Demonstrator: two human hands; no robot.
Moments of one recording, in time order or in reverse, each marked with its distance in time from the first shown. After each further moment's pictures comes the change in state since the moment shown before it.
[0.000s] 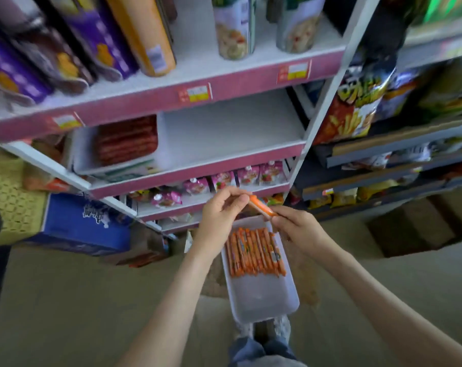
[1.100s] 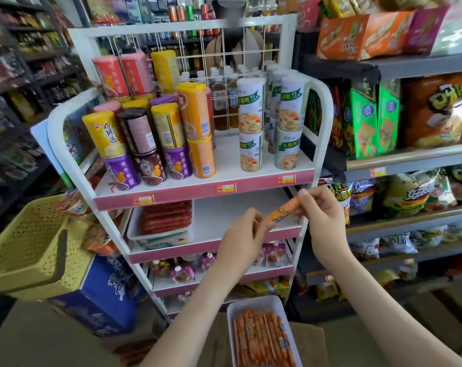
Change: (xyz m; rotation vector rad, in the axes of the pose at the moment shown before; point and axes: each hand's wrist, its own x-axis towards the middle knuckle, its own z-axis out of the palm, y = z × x) left_hand -0.042 0.137 -0.006 0.618 0.093 0.442; right_hand -0.049 -0.171 -0.053 0.501 0.593 -0.526
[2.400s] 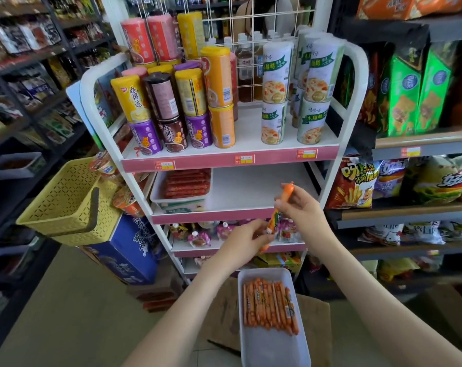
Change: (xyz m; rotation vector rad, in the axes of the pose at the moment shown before) left_hand -0.048 -0.036 0.011 -0.163 -0.280 -0.255; right_hand -0.025 0.032 0.019 -0.133 -0.351 0.313
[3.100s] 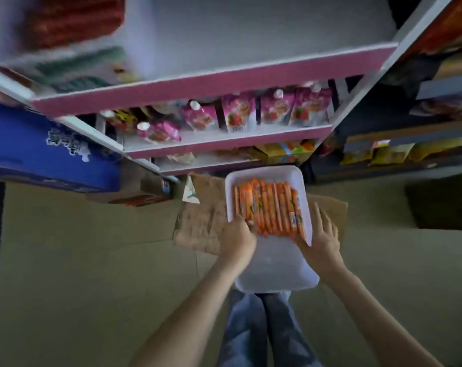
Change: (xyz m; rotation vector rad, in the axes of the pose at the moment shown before) left_hand 0.042 -0.258 0.202 0.234 -0.058 -0.719; right_hand -0.057 0.397 -0.023 -0.860 -0.094 0.524
